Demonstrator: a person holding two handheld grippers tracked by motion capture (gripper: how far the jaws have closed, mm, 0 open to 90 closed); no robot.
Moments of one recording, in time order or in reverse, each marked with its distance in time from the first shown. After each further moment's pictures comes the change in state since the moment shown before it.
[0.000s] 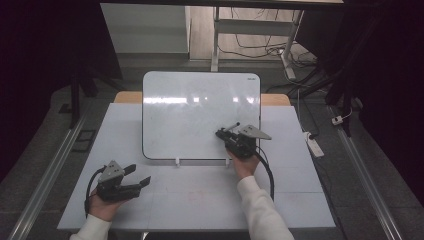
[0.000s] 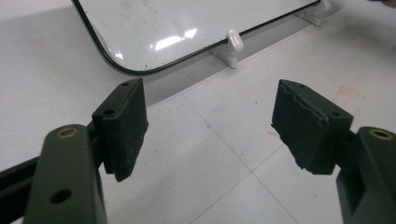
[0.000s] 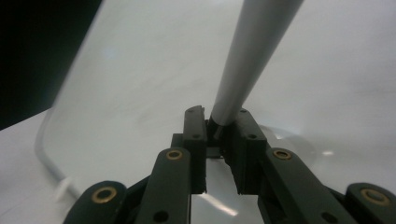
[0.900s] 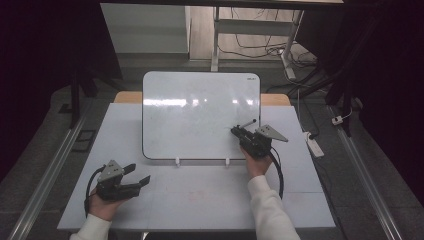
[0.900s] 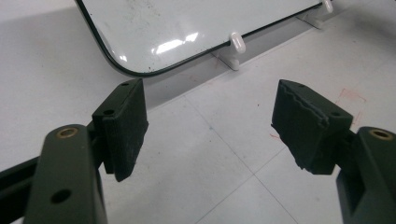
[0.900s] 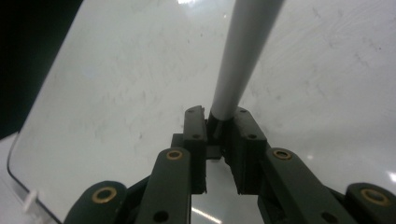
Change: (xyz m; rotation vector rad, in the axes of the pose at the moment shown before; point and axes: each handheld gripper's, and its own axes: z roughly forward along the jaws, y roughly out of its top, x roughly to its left) left arm 0.001 0.001 0.001 0.000 0.004 0.000; right arm -0.029 0.000 -0.022 -0.061 -0.060 0.050
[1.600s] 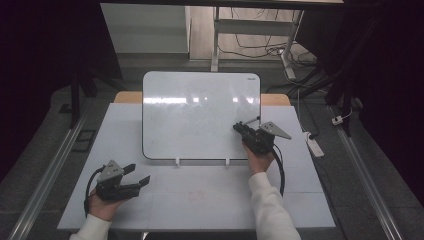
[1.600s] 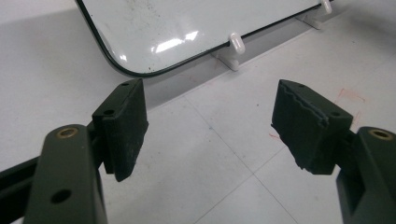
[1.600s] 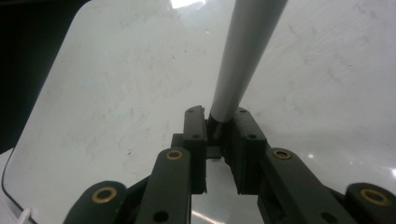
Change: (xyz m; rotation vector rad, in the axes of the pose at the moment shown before) left arm 0.000 0.000 0.000 -0.002 0.000 0.001; right arm -0.008 0.007 -0.001 -0.017 -0.017 0.024
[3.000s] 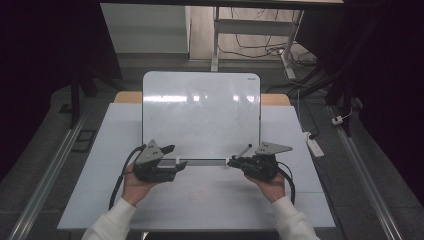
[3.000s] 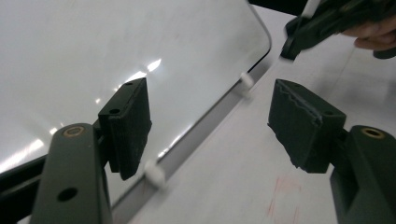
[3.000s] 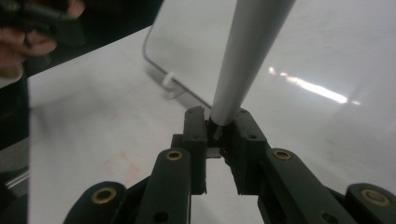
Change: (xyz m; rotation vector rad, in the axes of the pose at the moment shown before) left arm -0.068 0.103 0.042 -0.086 -0.151 0.267; right arm 0.040 -0.006 -0.063 0.359 0.362 -0.142
